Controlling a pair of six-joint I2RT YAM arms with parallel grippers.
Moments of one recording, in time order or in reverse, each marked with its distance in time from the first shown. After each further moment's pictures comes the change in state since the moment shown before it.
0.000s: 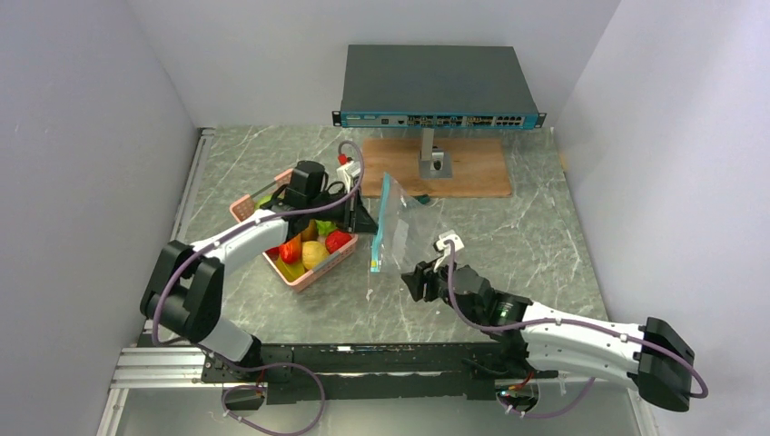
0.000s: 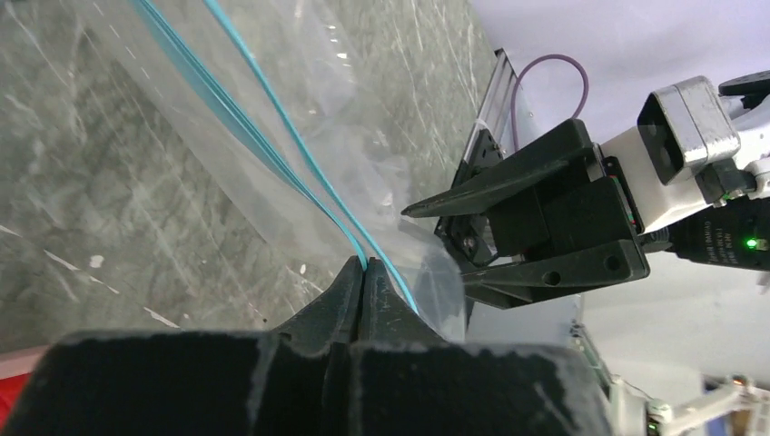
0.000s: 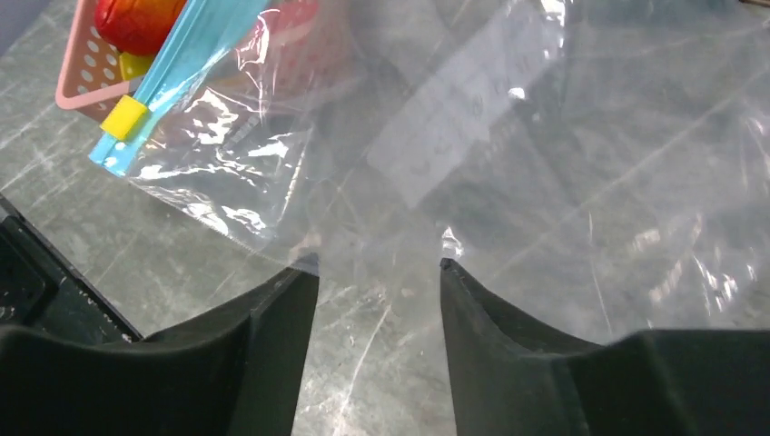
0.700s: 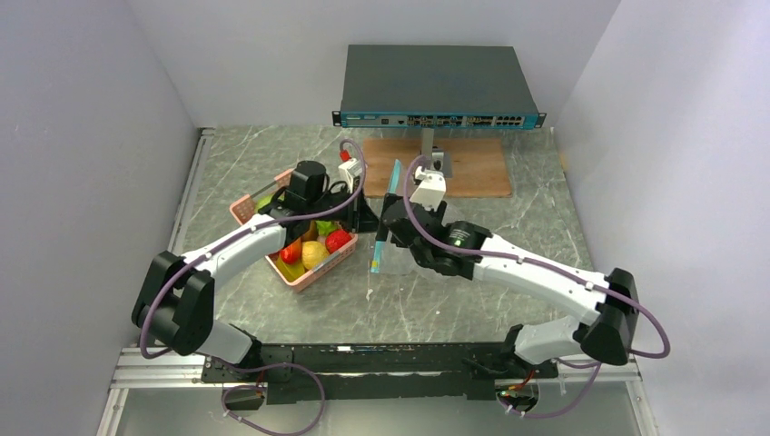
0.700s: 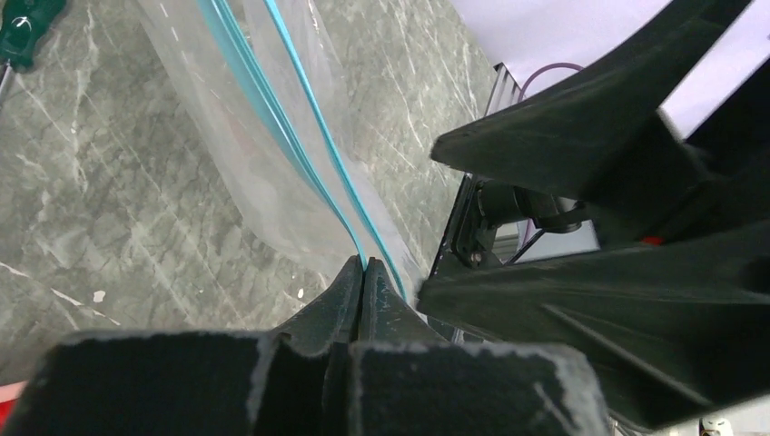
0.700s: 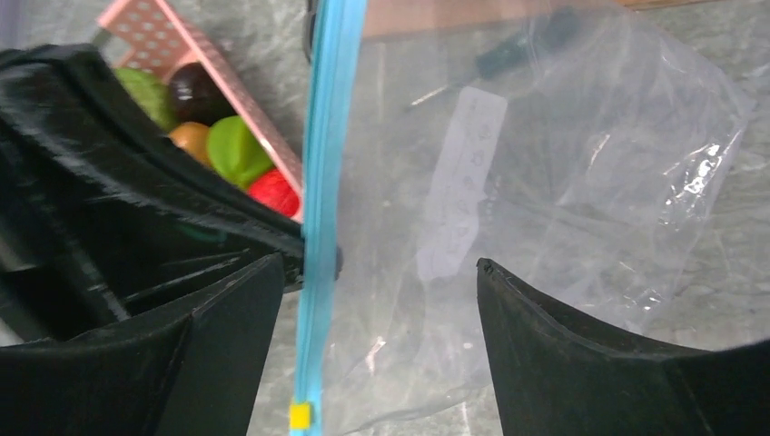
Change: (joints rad) left arm -0.043 -0.093 -0.005 0.029 -0.079 0.033; right arm -0.032 0.484 0.895 -0.802 0.289 0.486
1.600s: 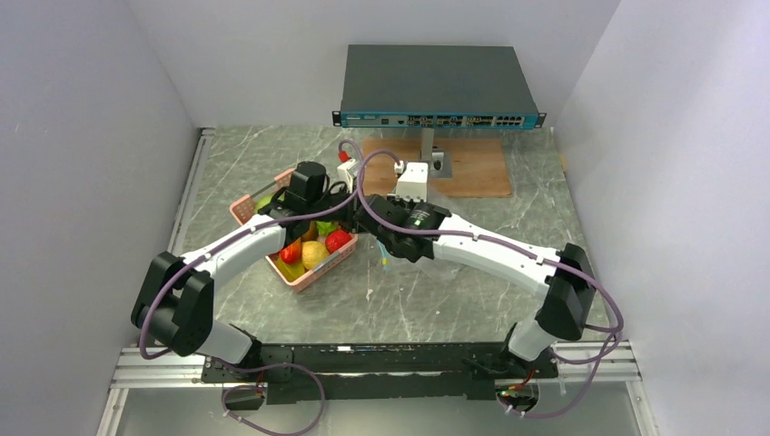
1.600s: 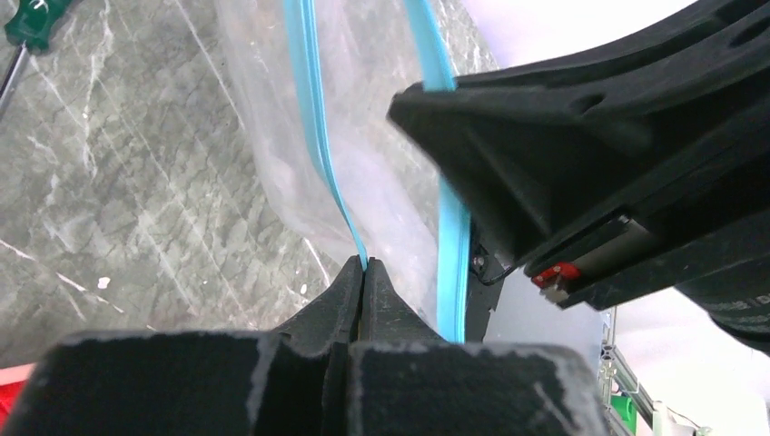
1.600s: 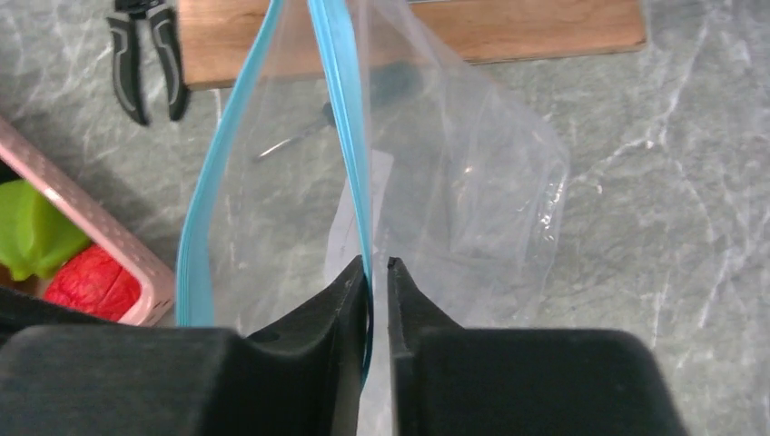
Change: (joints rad) left arm -0.005 -0.004 -0.002 -0.007 -0.026 -0.017; right arm -0.012 0.277 0.221 -0.304 0.270 0.011
